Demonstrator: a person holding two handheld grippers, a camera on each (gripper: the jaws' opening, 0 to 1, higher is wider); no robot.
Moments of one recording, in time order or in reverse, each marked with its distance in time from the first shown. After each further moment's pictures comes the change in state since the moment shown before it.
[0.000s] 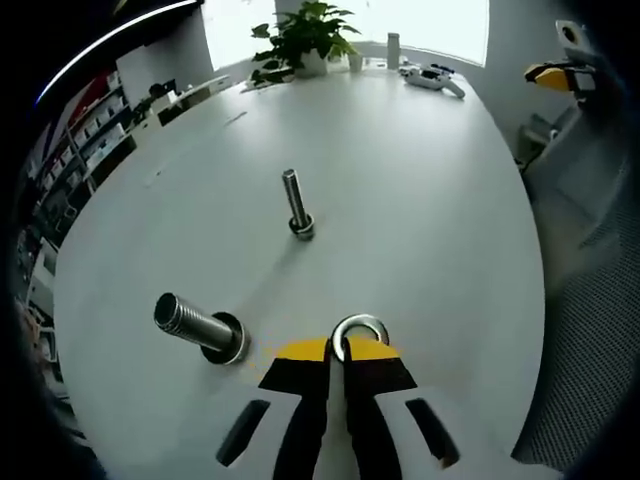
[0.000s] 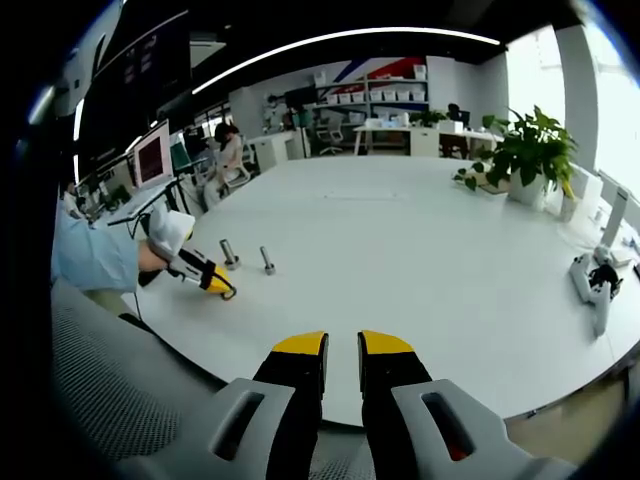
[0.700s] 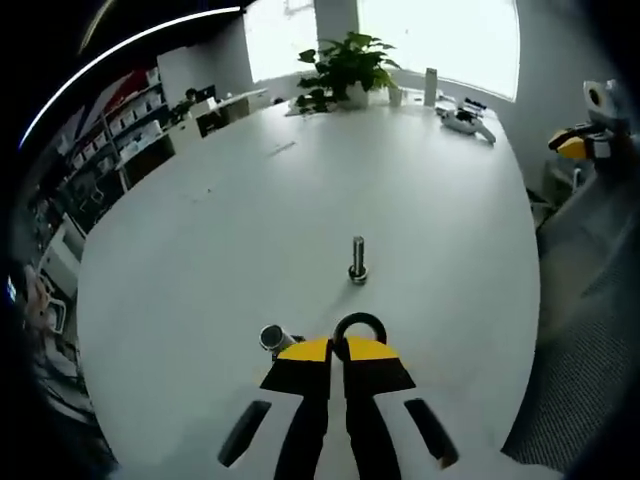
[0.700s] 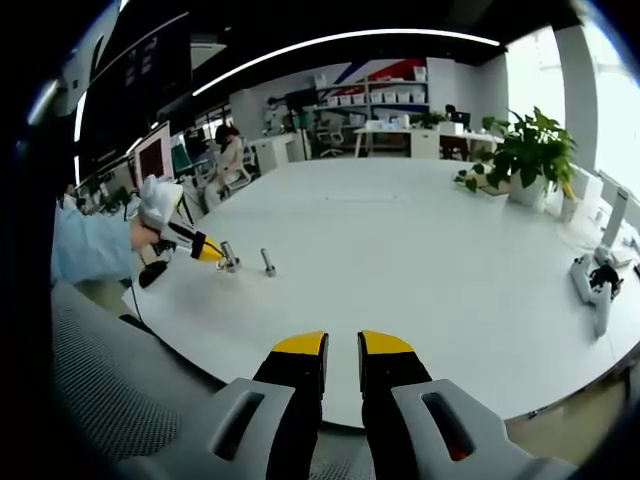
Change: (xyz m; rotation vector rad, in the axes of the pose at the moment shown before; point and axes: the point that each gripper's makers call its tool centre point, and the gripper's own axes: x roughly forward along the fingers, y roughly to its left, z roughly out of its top) left arm -0.055 0.045 0.037 -0.102 -0.103 0.113; right arm 0.000 -0.001 0.000 0.002 -0.010 0.002
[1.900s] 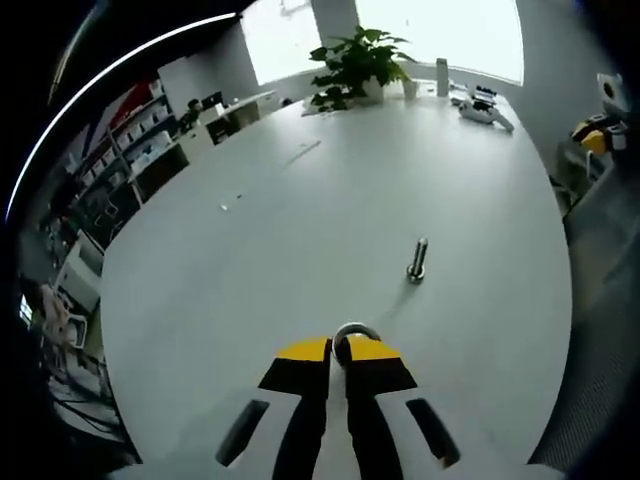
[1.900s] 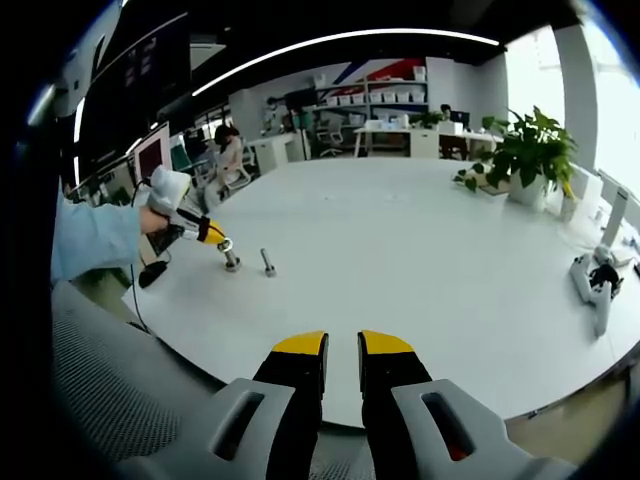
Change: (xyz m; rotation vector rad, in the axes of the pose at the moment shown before) left arm 0.003 0.044 0.006 0.061 0.020 0.069; right arm 0.000 0.001 0.001 0.003 0.001 -0.002
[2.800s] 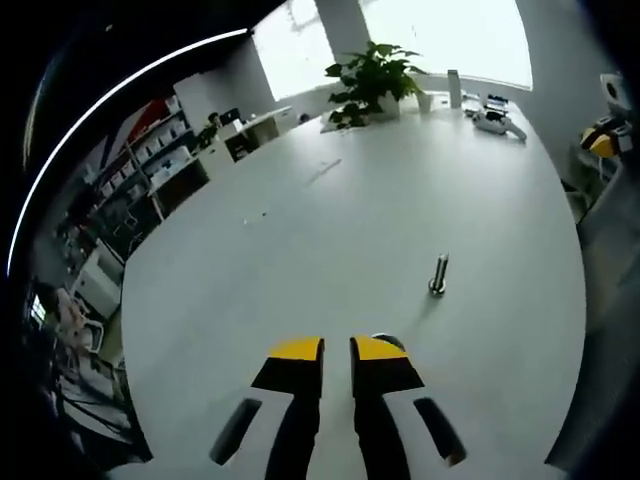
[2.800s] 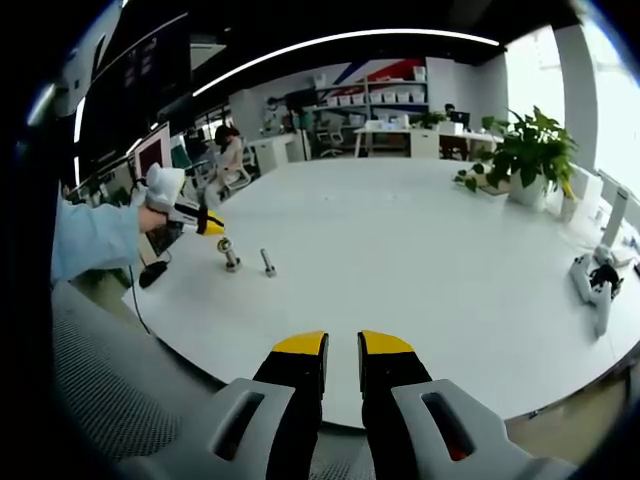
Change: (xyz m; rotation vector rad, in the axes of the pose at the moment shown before) left arm -0.013 0.022 0.014 0.013 -0.077 0.100; right arm 0.000 0.000 0.001 0.001 -0.003 0.000
